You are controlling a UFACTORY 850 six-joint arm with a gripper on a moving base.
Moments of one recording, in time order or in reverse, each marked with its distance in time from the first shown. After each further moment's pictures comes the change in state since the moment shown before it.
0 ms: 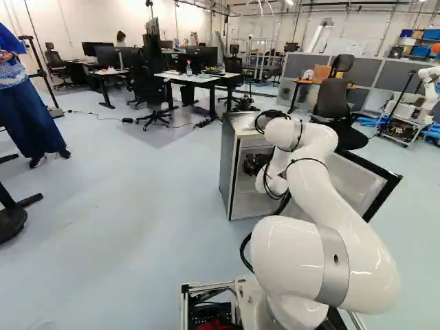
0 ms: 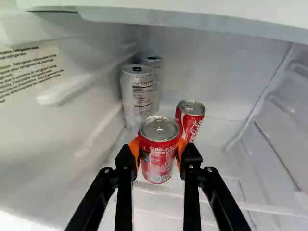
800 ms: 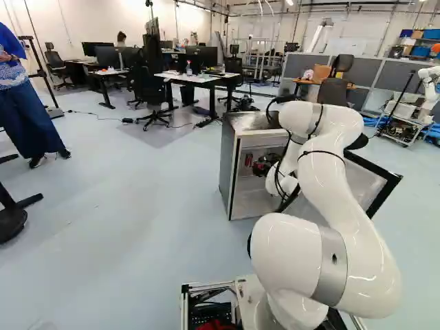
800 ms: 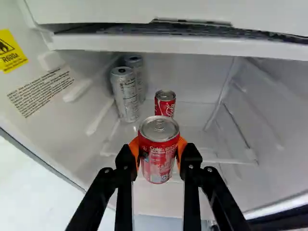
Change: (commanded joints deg) arm -5.5 12.2 16.8 0.0 0.0 0.0
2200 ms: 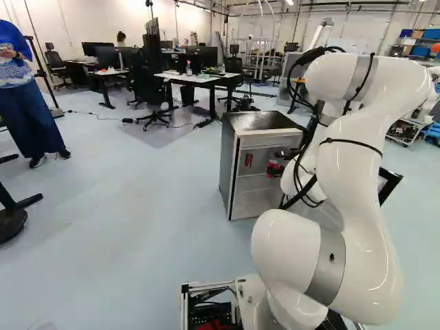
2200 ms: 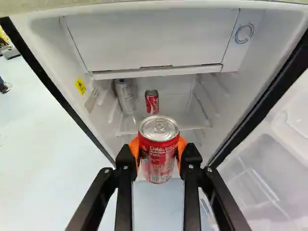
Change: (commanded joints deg) arm -7.9 24.3 28.7 0.0 0.0 0.0
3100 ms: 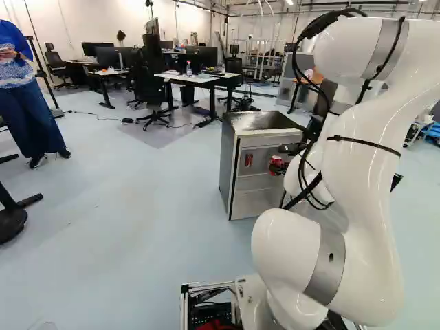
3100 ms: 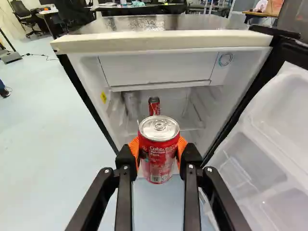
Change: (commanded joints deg) arm -1.2 13.2 11.0 0.0 0.0 0.0
